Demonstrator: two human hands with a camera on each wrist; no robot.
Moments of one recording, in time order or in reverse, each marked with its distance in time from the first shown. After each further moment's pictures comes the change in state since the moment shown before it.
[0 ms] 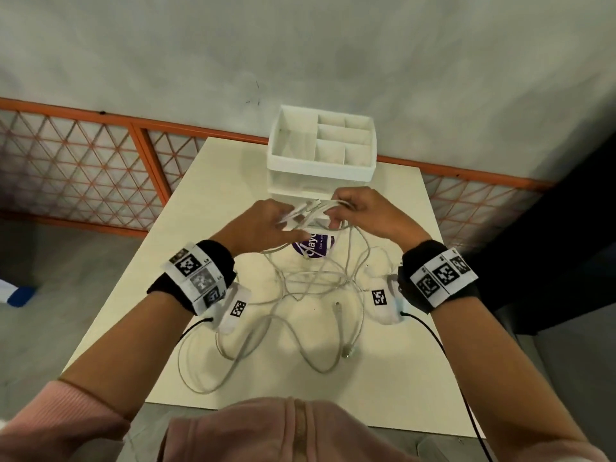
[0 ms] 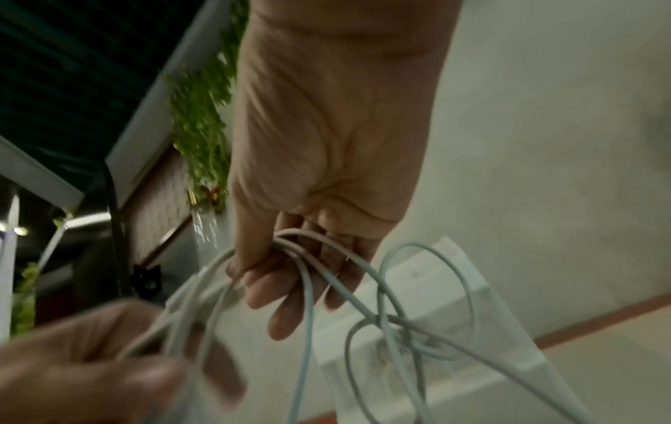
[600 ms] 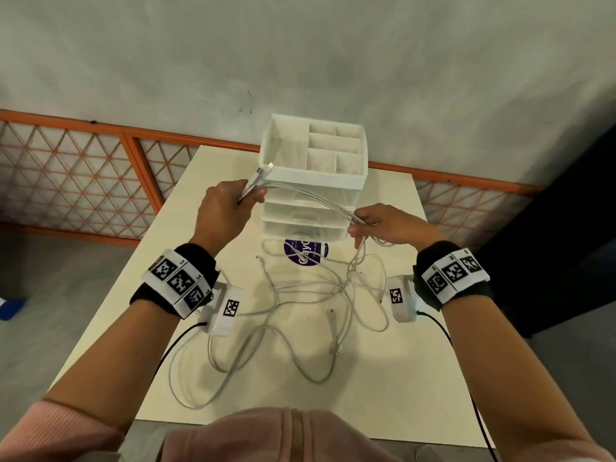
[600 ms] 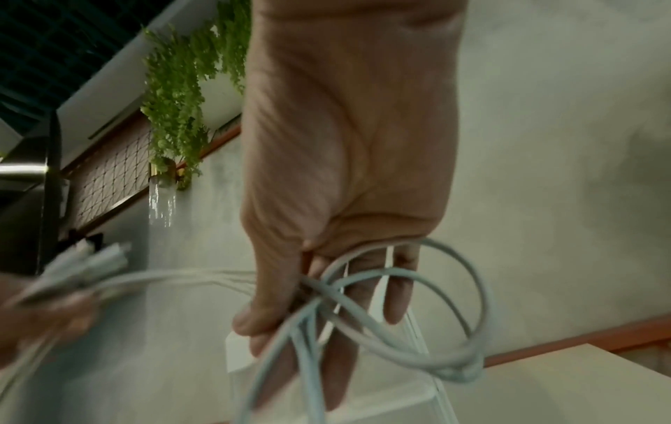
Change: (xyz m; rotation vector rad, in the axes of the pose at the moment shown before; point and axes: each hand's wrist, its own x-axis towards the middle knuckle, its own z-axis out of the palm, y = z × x) left_hand 0.011 -0.027 -0.019 -0.003 0.566 -0.037; right_hand -0.007 0.039 -0.034 -0.137 -0.155 0.221
